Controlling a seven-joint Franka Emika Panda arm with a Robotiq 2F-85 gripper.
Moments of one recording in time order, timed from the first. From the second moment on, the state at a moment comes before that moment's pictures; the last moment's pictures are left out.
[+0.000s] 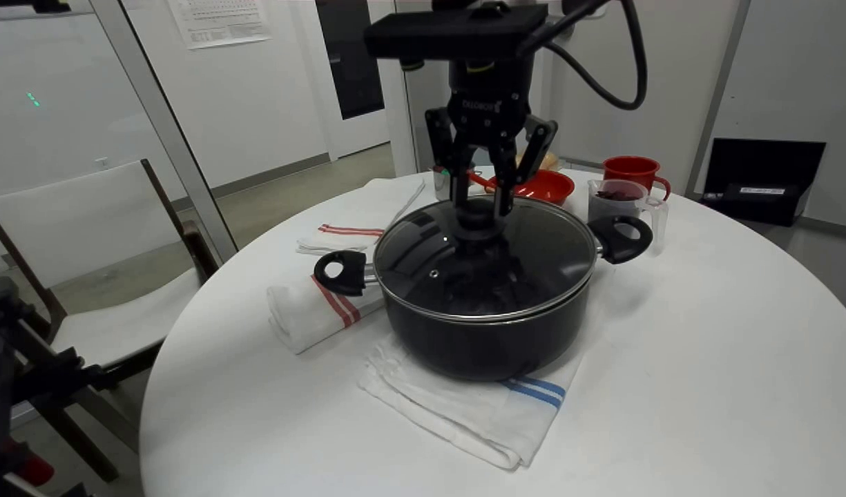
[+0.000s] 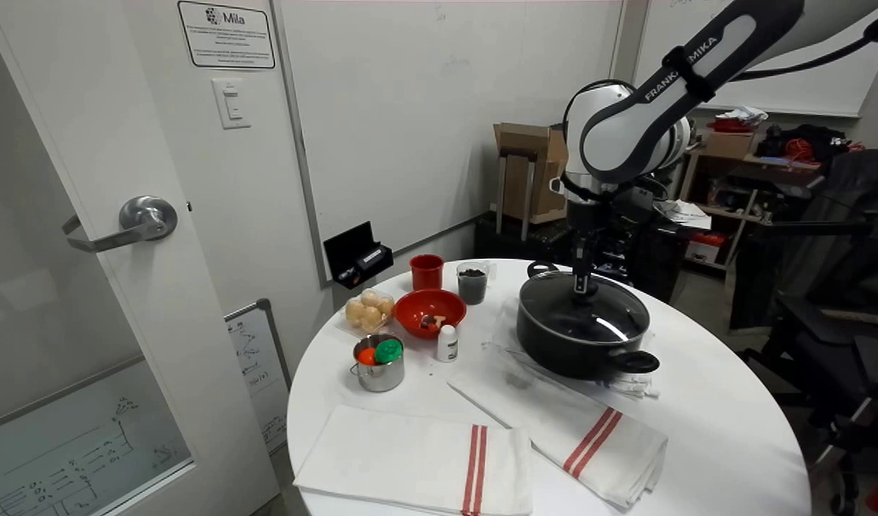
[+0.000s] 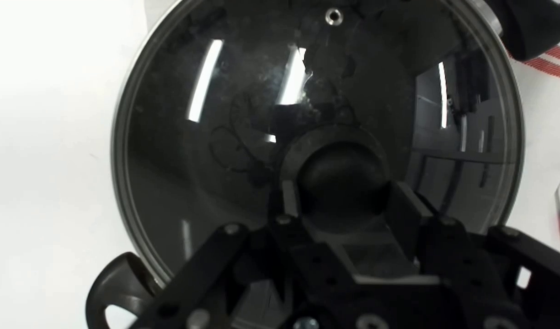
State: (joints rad) arm -0.25 0.70 -0.01 -1.76 0.00 2.35 -0.40
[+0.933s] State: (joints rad) arm -0.25 0.66 0.00 -1.76 0.00 2.31 -0.40
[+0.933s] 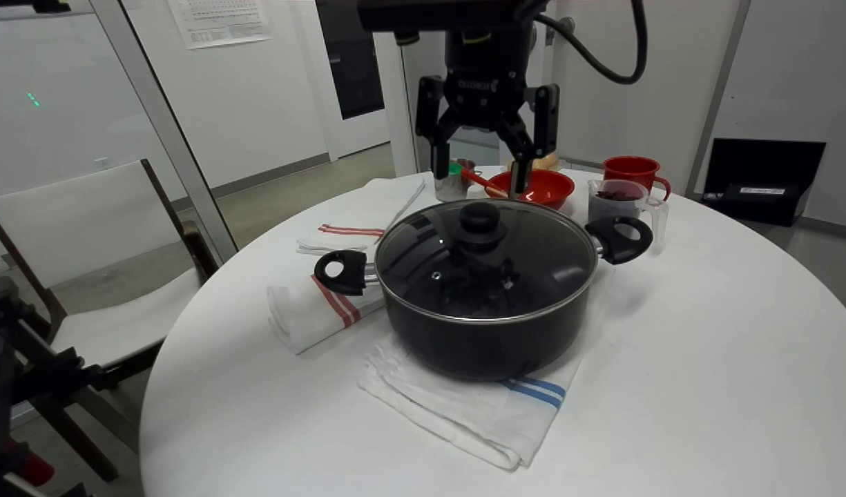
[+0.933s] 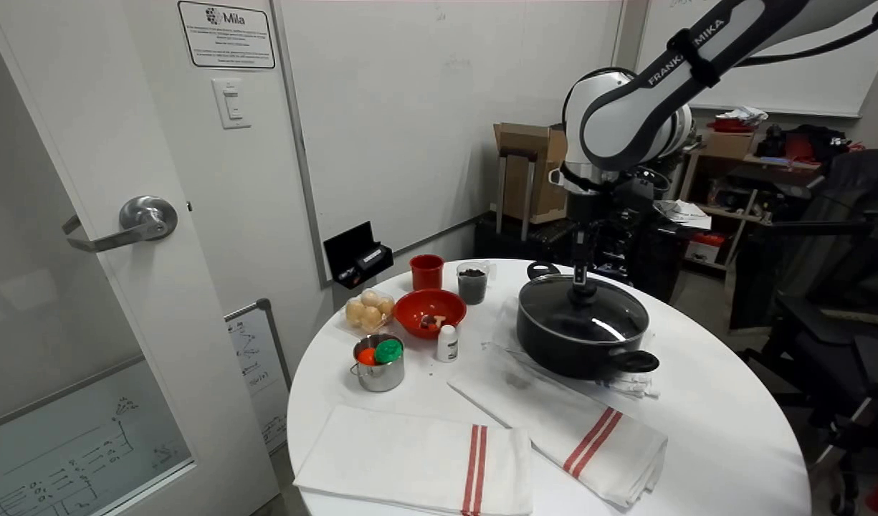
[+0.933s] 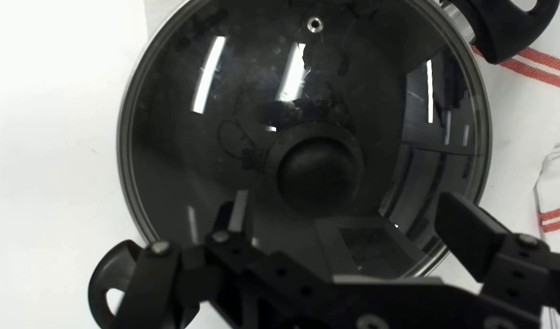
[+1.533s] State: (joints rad) arm -0.25 0.66 0.00 -1.76 0.00 2.30 -0.40
